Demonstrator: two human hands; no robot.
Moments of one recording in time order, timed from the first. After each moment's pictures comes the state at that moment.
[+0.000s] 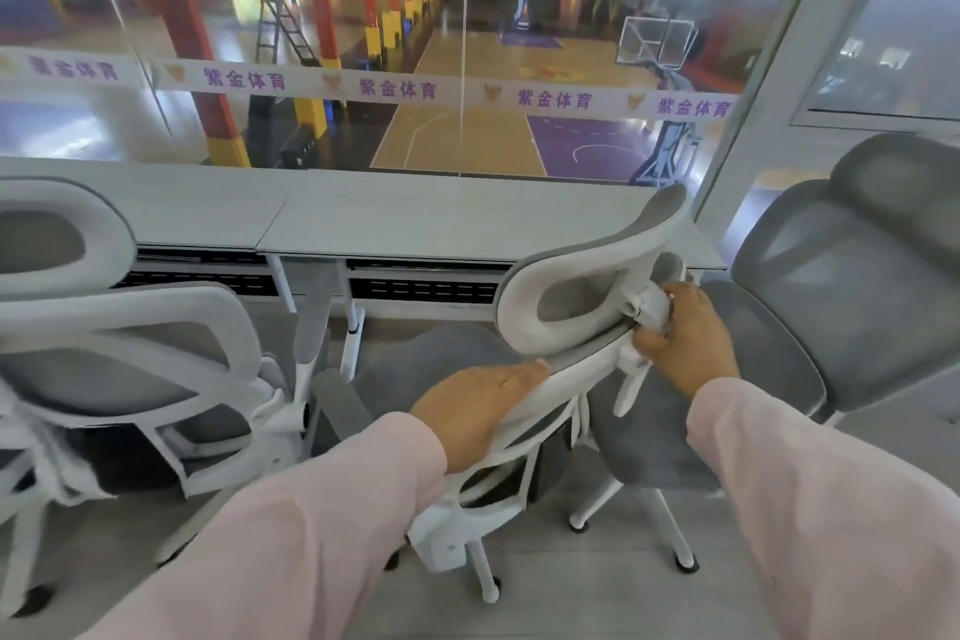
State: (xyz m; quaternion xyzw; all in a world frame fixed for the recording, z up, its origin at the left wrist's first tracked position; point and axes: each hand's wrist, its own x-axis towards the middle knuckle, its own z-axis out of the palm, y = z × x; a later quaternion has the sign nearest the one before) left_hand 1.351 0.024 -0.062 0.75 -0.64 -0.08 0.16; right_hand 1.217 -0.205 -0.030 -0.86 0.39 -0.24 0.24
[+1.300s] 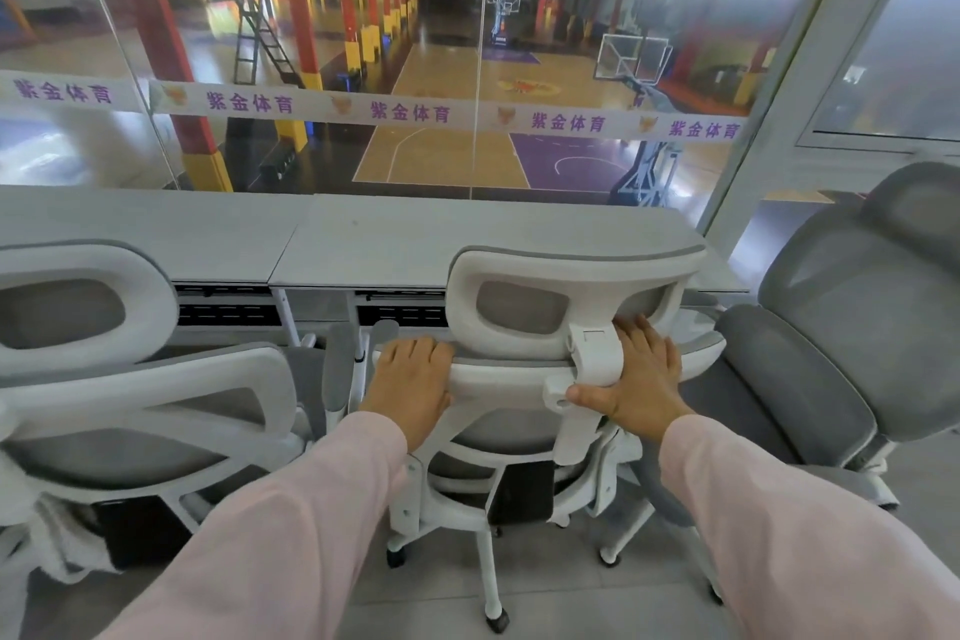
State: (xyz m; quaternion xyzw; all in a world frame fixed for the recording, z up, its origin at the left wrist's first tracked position) left_hand 1.525 0.072 -0.072 0.85 -0.51 0.11 0.10; right_hand 1.347 -0.130 -0.051 -0.92 0.34 -0.13 0.14
